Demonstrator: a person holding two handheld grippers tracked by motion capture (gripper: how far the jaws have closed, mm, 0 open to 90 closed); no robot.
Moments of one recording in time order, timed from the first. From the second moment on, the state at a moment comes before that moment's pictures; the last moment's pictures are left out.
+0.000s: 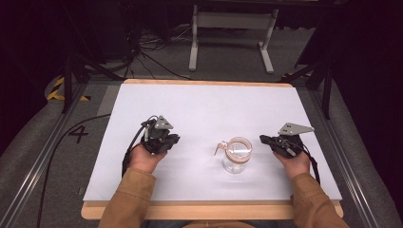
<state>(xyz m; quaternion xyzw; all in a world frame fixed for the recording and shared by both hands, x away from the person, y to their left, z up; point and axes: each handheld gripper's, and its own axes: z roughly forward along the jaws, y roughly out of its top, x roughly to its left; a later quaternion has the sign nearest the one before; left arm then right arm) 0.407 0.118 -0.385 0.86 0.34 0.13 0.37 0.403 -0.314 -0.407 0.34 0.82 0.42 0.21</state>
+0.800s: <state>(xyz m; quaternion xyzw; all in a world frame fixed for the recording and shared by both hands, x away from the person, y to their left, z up) 0.380 0.052 -0.368 0.91 0.20 0.08 0.36 0.390 -0.287 -0.421 0.28 0.86 0.40 0.15</state>
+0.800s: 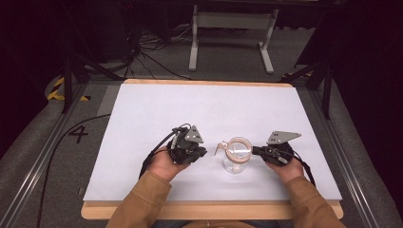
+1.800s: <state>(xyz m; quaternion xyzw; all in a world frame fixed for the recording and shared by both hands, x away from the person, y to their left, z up) 0.401 0.051 -0.393 0.92 0.22 0.03 0.33 0.373 -0.261 -0.429 0.24 0.89 0.38 0.13</state>
